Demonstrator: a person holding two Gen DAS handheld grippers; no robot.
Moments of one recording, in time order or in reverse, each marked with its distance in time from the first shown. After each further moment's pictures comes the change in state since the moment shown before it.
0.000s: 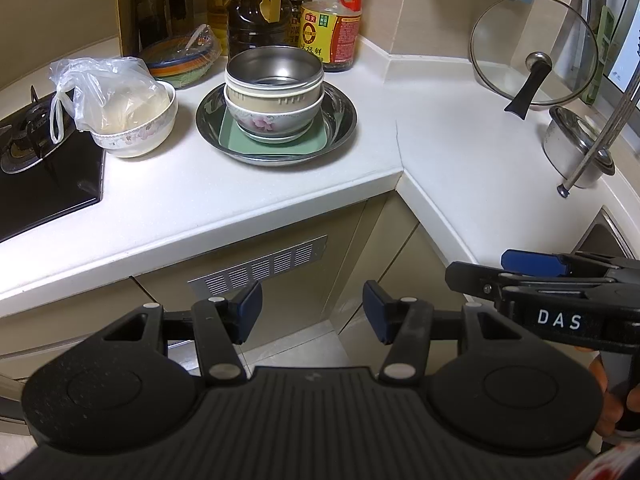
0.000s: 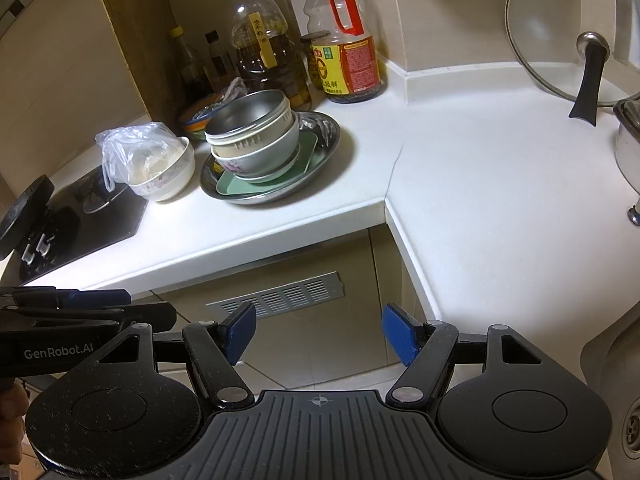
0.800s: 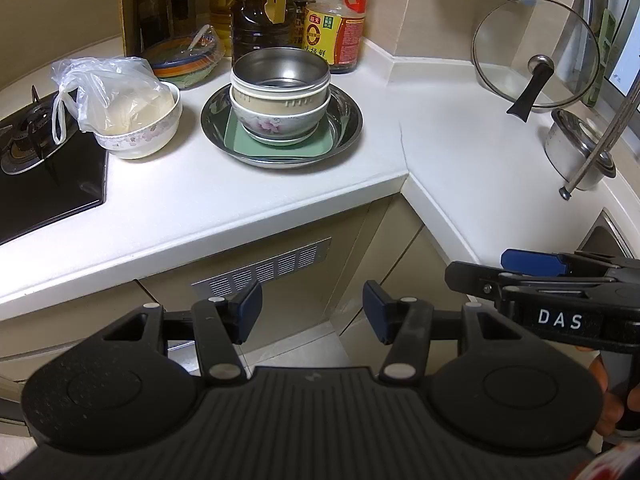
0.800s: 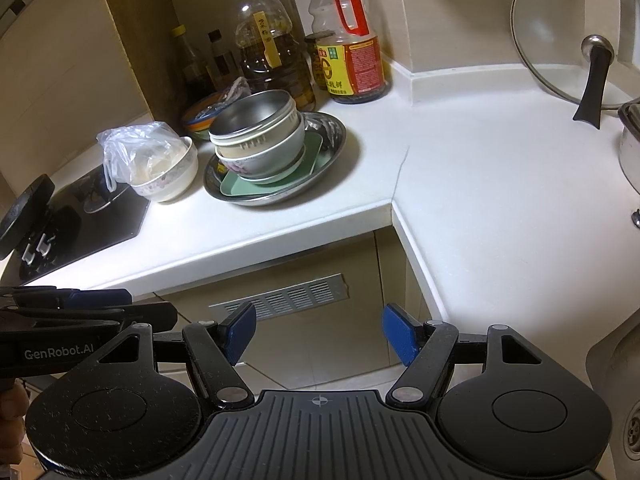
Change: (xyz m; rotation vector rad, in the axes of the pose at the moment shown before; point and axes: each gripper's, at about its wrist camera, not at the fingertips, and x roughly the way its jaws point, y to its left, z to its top) left arm 0.000 0.002 0.001 -0.002 0.001 -0.001; right arm 0.002 0.004 0.000 -0.002 -0.001 -0.001
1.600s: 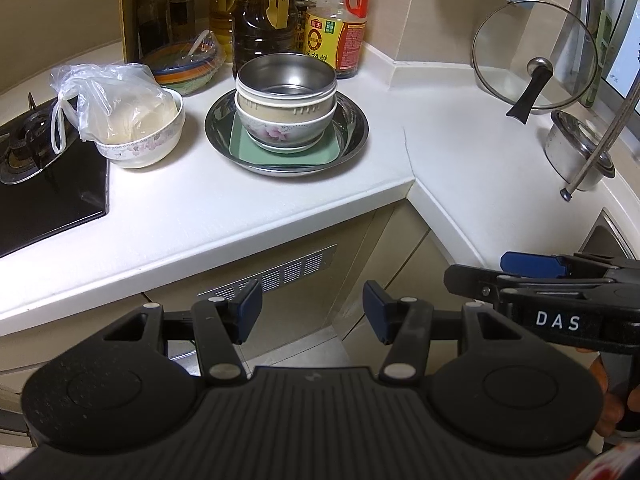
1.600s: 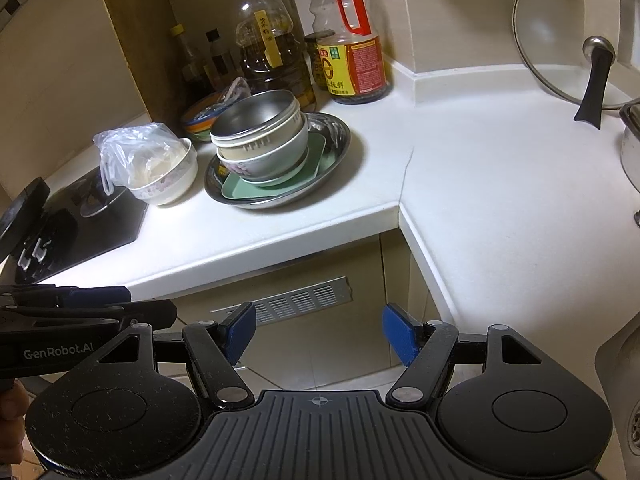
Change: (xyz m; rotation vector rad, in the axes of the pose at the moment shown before) left arm -0.002 0.003 0.000 0.009 -0.013 -0.007; right arm 0.003 0.008 0.002 0.006 -0.001 -0.011
